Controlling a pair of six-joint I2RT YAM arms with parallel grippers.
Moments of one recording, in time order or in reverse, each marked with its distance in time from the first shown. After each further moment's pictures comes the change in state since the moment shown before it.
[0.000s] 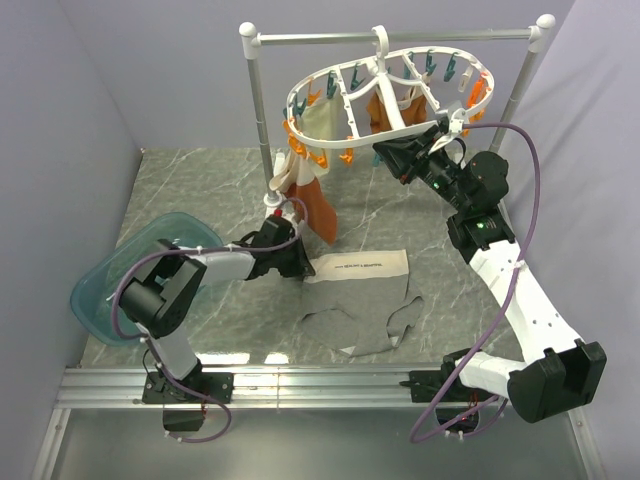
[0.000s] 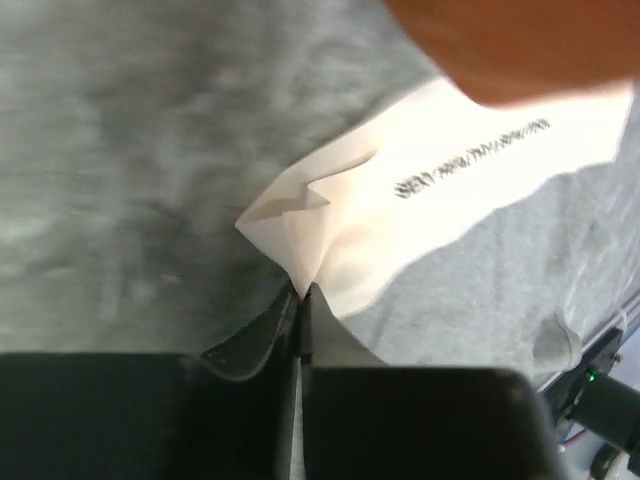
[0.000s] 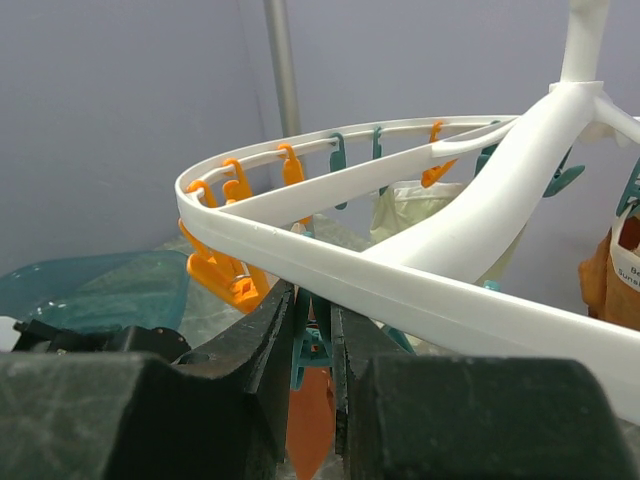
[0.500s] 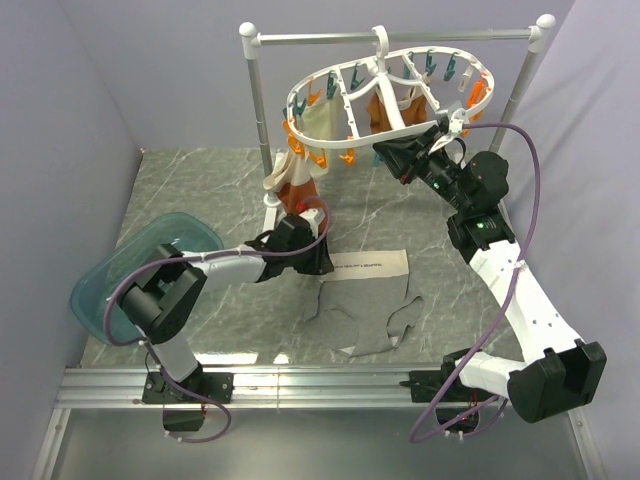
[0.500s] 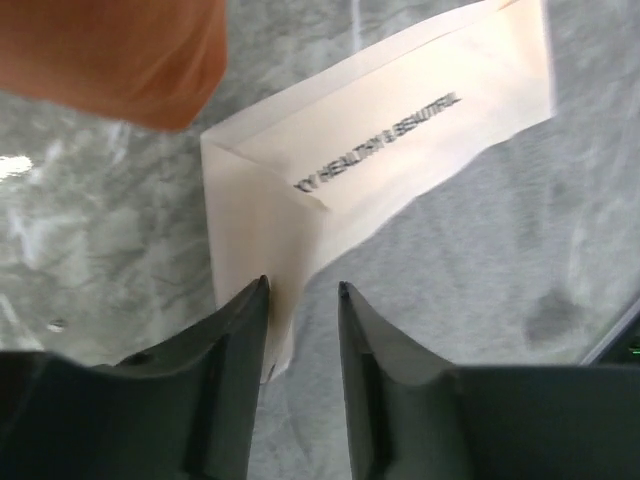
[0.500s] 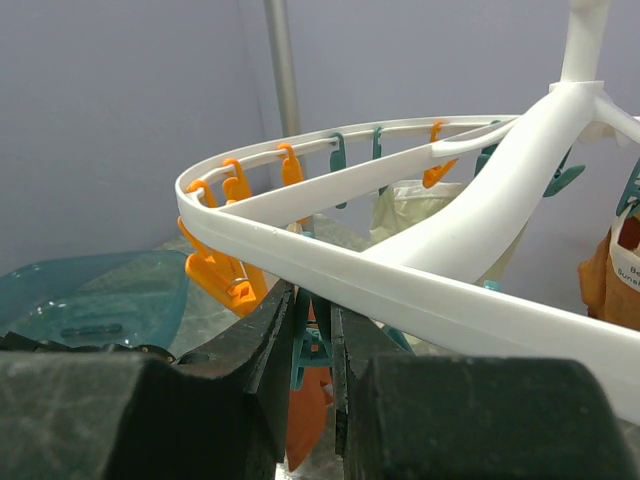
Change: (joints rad) left arm -0.136 -0.032 0.082 -0.005 -0.080 0.153; right arm -0.001 0.000 0.000 0.000 -0.002 0.000
